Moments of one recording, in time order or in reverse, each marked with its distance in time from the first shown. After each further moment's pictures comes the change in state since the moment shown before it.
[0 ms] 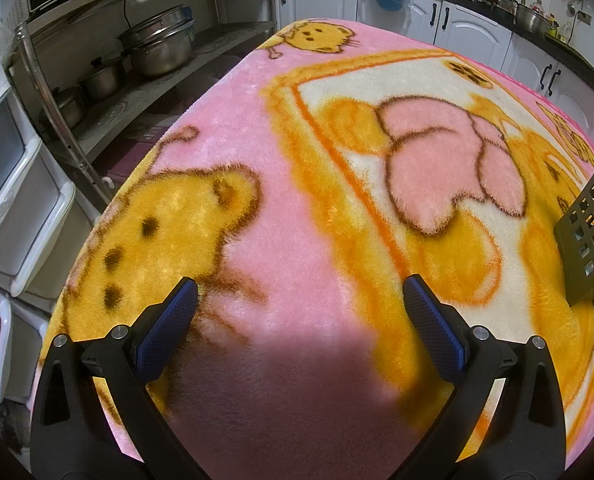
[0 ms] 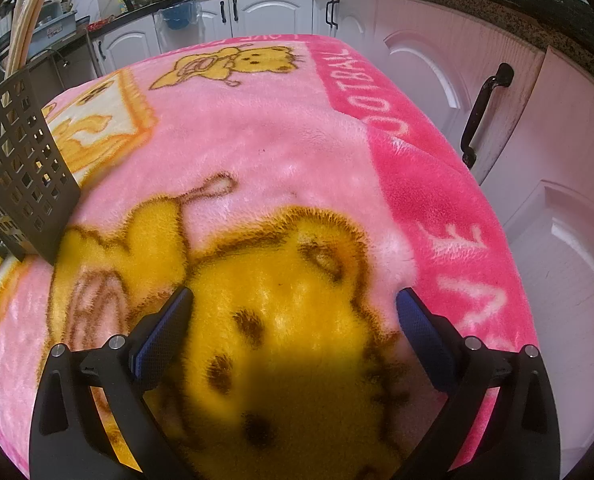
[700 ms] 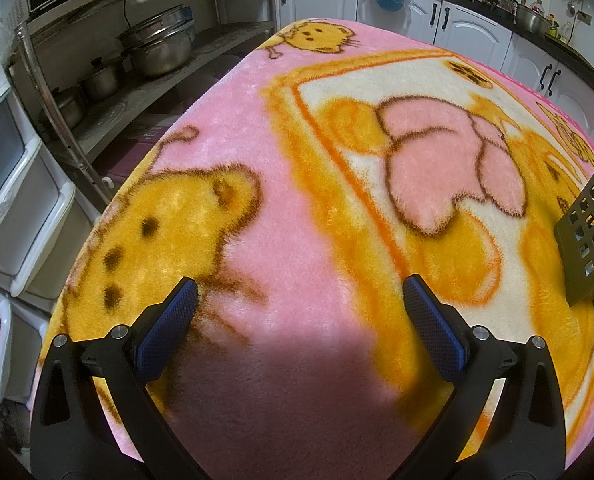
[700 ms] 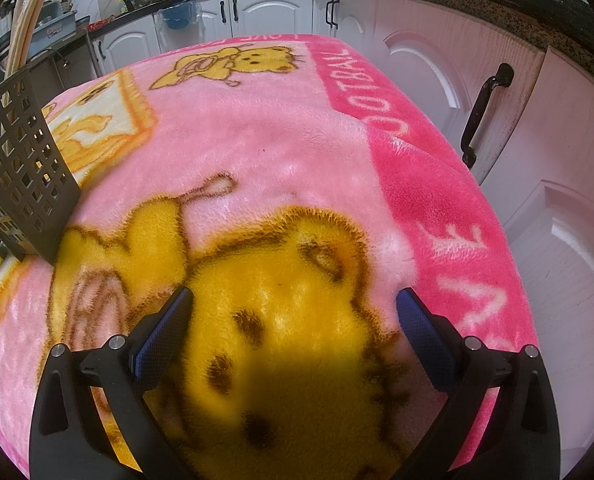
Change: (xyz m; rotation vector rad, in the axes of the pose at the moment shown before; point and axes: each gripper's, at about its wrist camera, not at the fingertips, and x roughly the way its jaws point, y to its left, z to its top) left arm 0.000 0.000 0.000 0.001 0.000 0.002; right arm -0.003 -0.002 -0.002 0.000 0.001 0.000
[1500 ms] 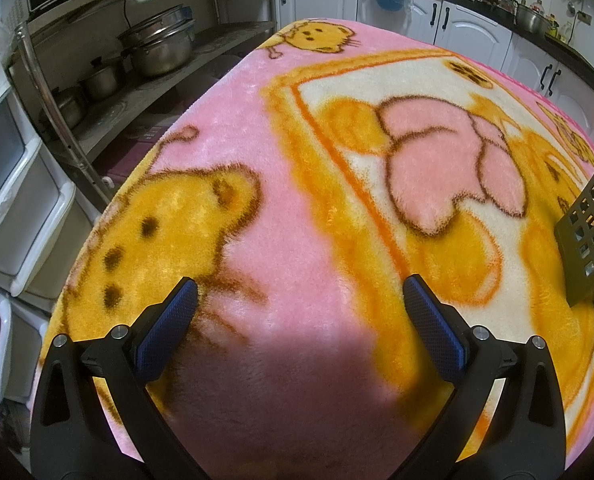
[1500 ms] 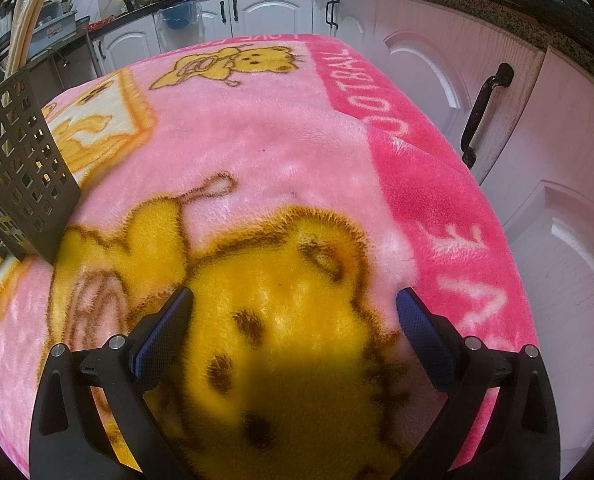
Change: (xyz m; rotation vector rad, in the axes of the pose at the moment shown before) left arm 0.003 0.000 0.002 -0.001 0.001 -0.003; right arm 0.002 0.000 0.001 0.000 0.000 0.000
